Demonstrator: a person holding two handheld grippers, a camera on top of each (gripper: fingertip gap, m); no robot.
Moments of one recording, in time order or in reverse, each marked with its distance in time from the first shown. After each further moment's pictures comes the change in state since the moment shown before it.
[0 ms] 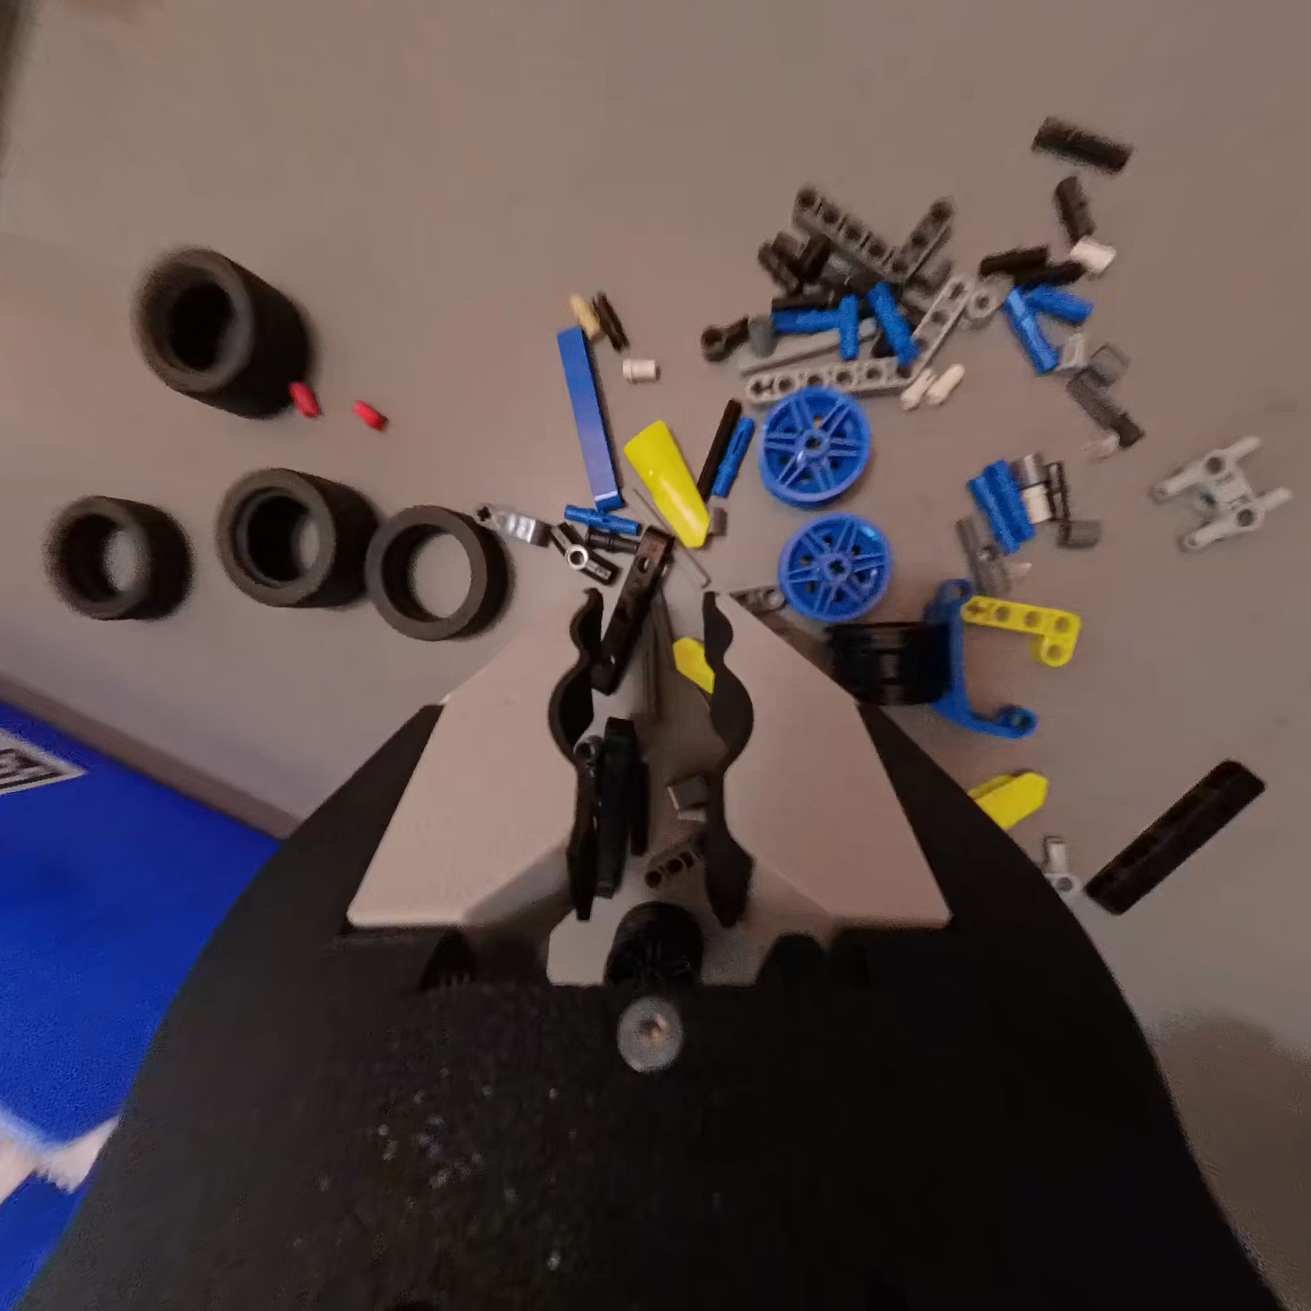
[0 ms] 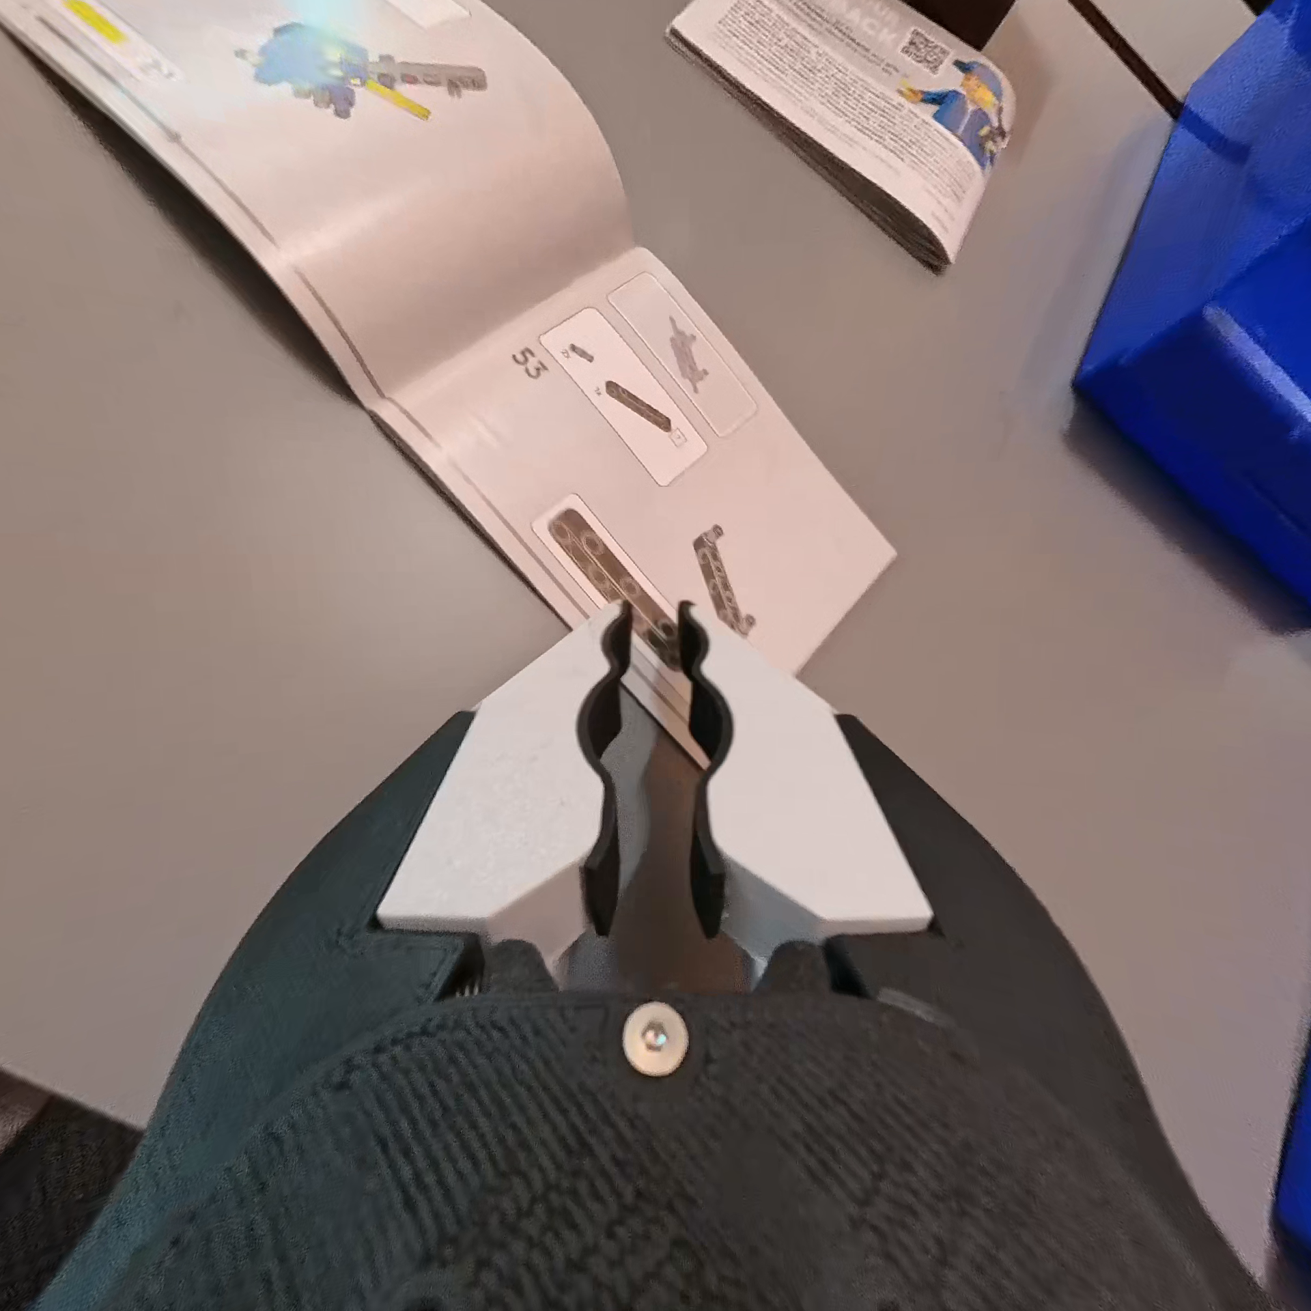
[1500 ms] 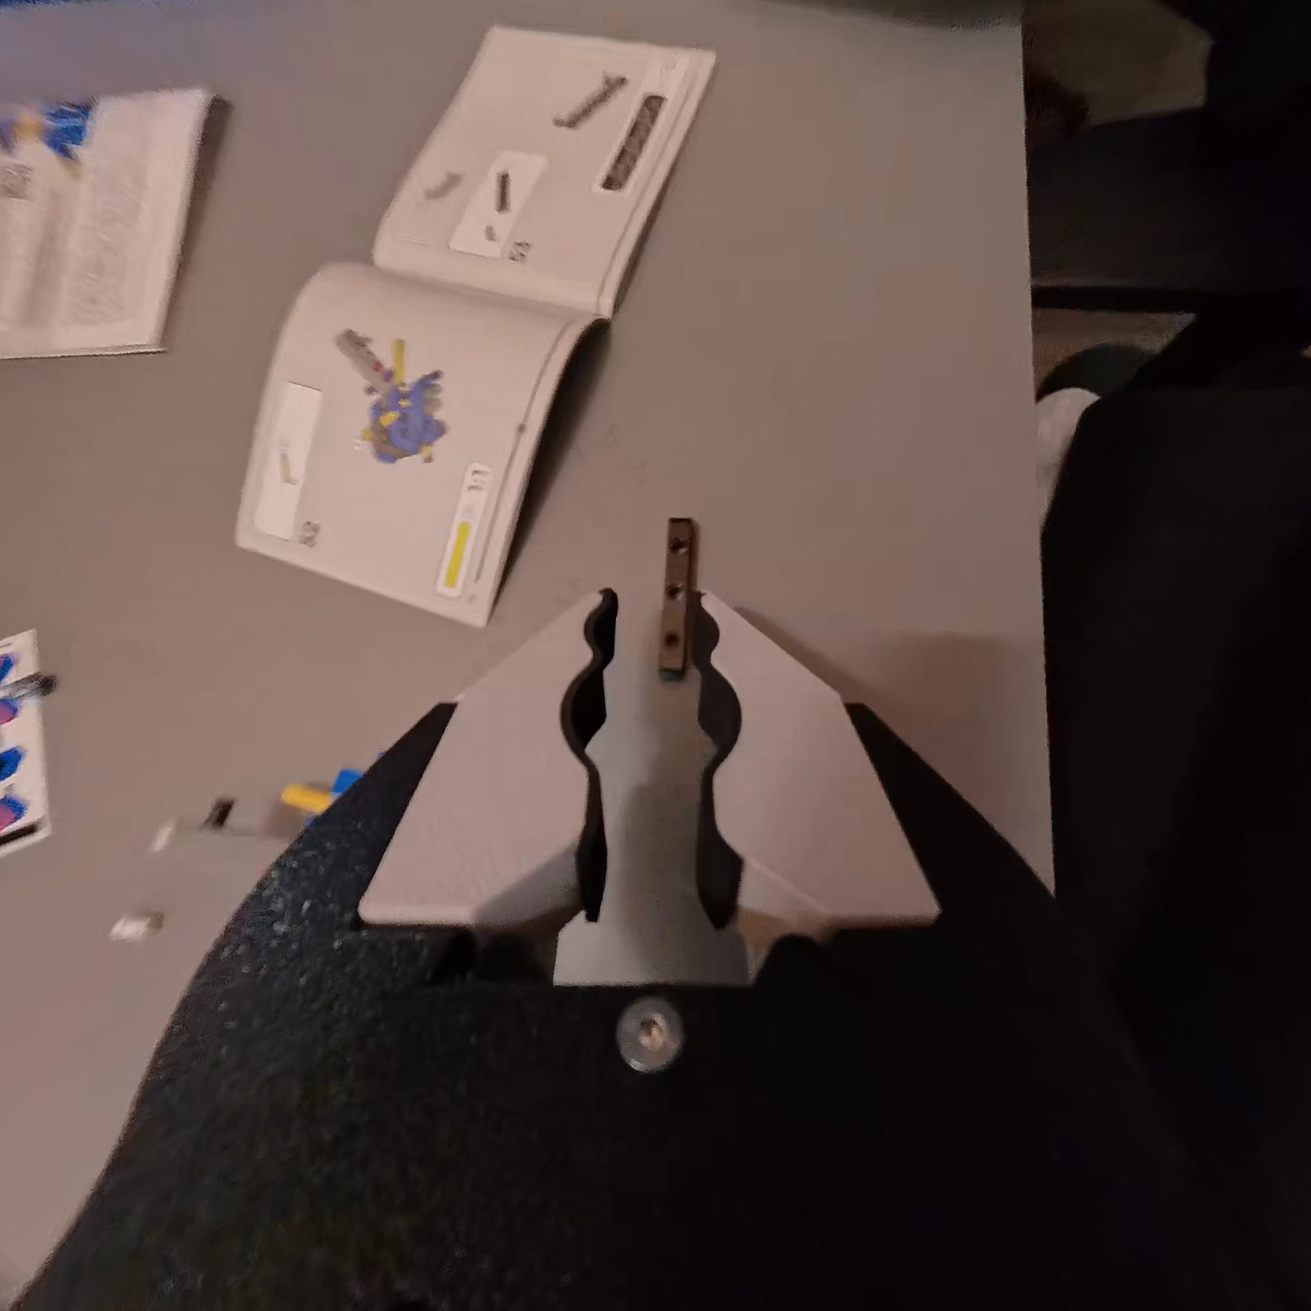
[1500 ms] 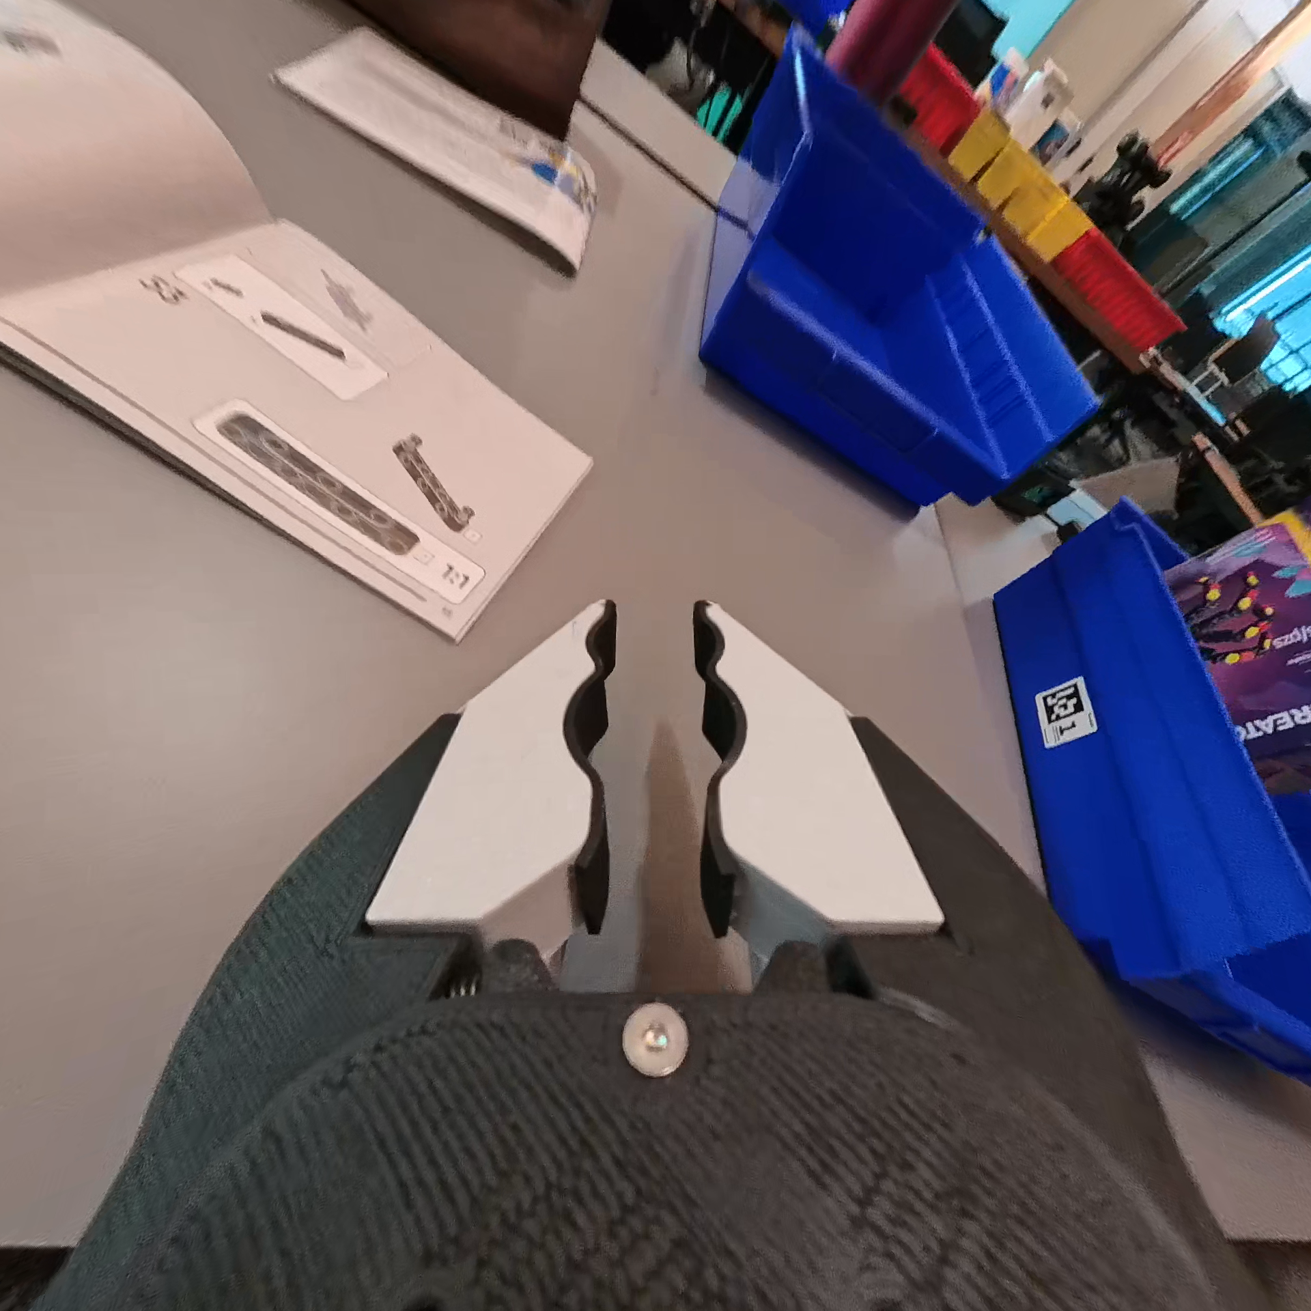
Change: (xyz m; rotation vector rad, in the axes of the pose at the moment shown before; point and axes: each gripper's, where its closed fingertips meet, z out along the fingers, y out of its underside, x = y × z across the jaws) left arm 0.293 -0.232 0.057 0.390 0.184 0.211; right arm 0.070 0.034 -0.047 0.196 0.426 0.058
